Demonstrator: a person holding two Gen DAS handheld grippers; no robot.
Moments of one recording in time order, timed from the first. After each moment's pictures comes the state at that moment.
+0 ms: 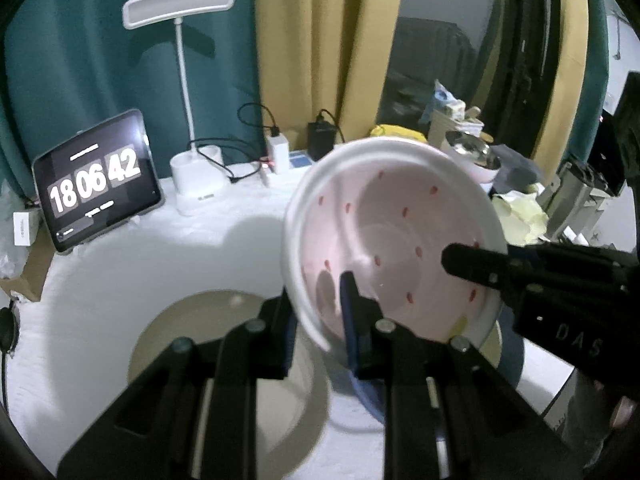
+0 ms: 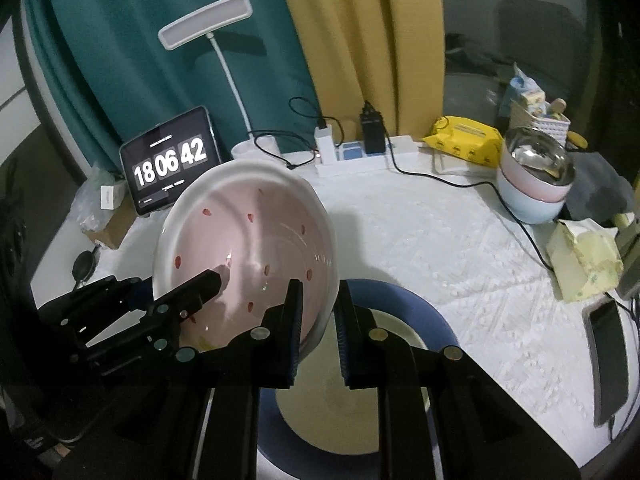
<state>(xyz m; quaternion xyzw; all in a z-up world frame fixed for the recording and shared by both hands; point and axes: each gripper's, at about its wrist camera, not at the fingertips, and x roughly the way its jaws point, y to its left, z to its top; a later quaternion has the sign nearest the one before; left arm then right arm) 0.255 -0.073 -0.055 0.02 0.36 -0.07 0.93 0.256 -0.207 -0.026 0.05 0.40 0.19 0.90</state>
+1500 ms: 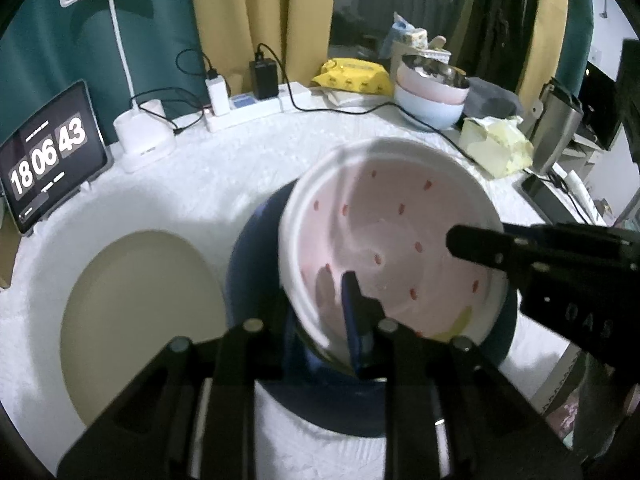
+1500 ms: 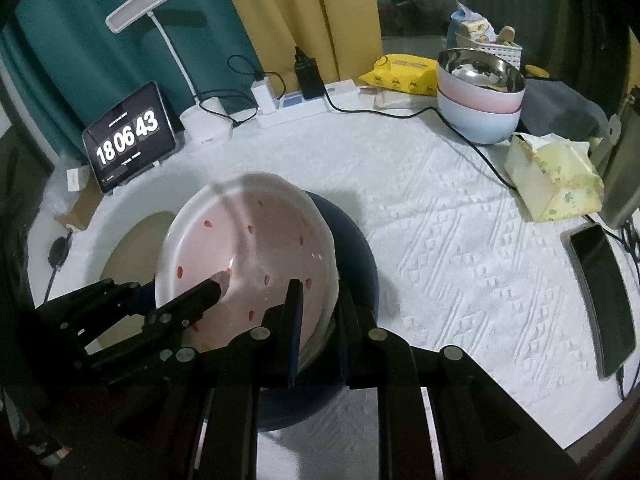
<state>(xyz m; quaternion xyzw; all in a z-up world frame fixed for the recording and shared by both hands) 0.247 -0.133 -0.114 0.05 0.42 -0.10 0.90 0.237 -0.264 -0.082 0.07 0.45 0.15 0.88</state>
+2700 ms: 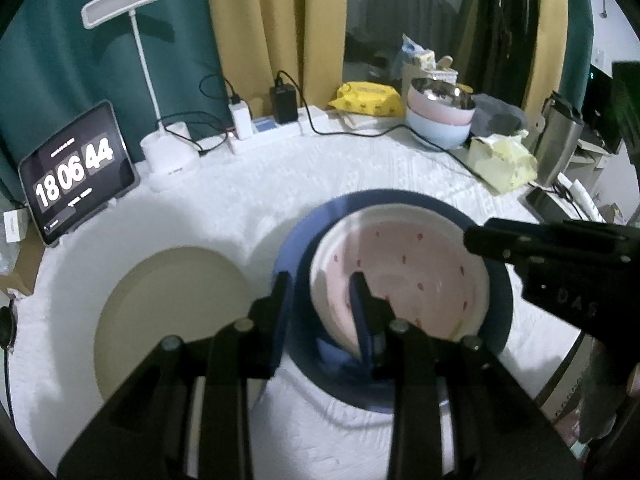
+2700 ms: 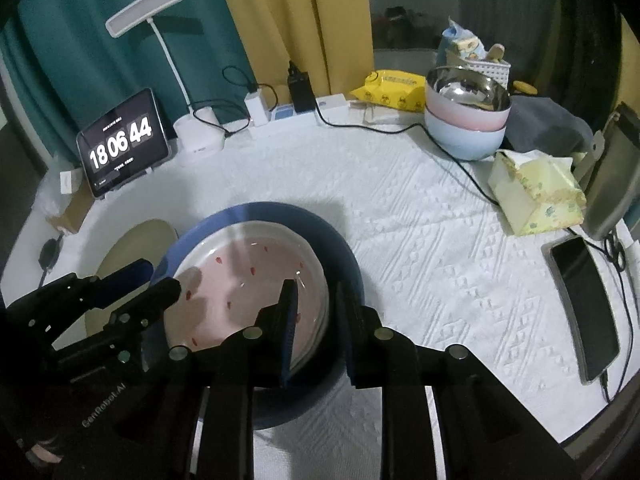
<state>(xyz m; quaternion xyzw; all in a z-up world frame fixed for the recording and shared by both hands) 0.232 -0.121 -0.089 0.06 0.39 -0.07 0.92 0.231 -0.266 -0.069 0.05 0.43 0.13 0.89</state>
